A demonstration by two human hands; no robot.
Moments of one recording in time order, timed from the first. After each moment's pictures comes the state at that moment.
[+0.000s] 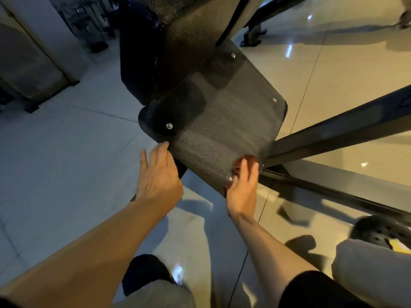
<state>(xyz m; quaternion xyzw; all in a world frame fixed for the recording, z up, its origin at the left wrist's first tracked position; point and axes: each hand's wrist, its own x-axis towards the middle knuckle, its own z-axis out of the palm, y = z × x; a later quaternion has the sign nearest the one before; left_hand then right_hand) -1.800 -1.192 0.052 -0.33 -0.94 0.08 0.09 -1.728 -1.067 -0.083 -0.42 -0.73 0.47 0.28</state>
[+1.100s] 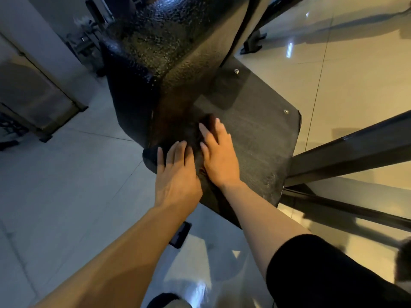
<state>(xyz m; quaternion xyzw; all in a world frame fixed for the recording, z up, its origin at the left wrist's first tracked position) -1.843 -1.136 0.080 -0.37 -0.91 0.08 0.14 -1.854 -1.018 -0.004 -0.19 -0.83 0.38 0.36</state>
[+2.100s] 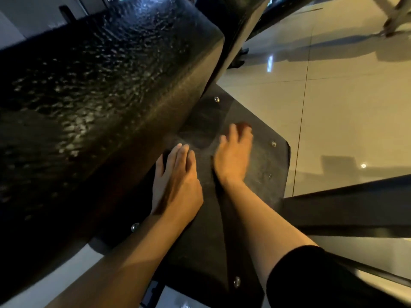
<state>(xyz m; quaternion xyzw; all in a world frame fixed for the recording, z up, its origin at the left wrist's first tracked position) -1.941 -1.030 0.052 -0.47 -0.83 0.15 0.27 -1.921 -0.894 0.001 -0.40 -0.71 0.43 0.39</state>
